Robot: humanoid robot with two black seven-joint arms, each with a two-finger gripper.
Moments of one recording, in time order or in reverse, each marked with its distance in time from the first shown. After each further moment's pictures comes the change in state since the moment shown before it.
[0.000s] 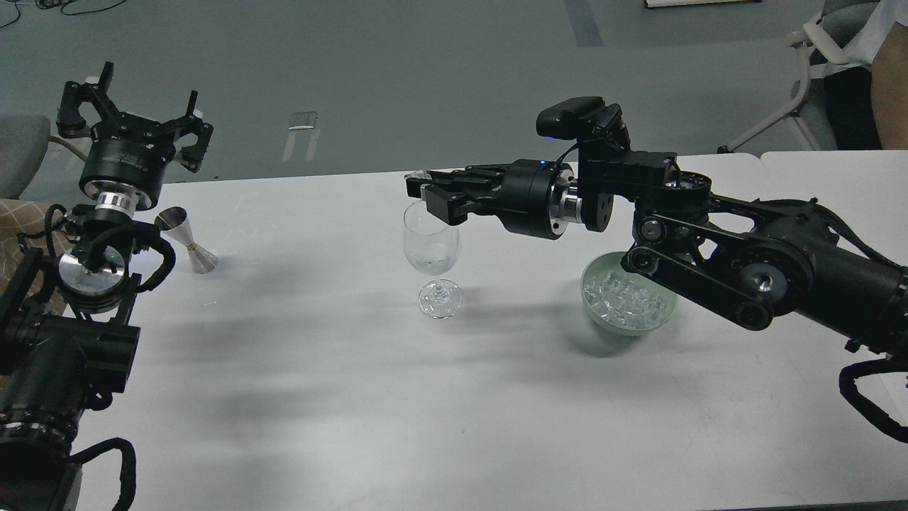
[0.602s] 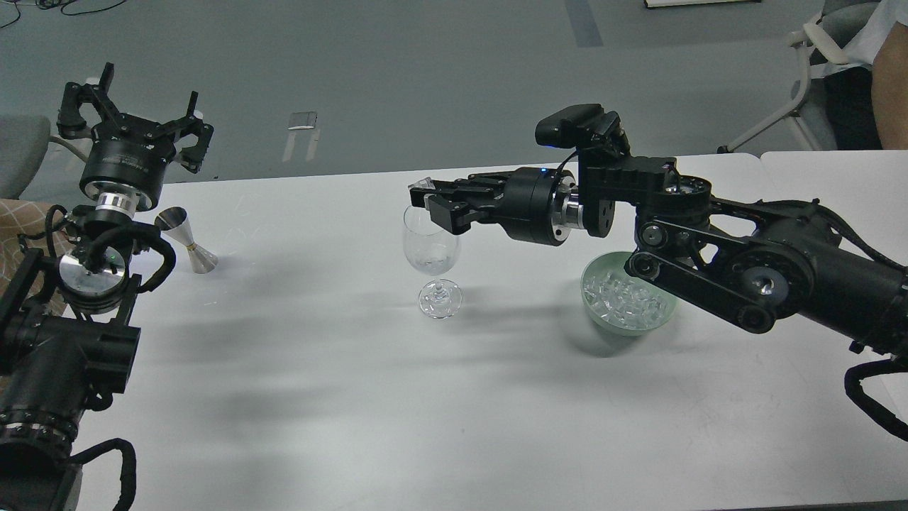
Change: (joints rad) left arm 0.001 0.000 0.000 0.000 0.000 0.000 0.000; right arm 0.005 -0.010 -0.028 0.001 -0.004 0.002 0.004
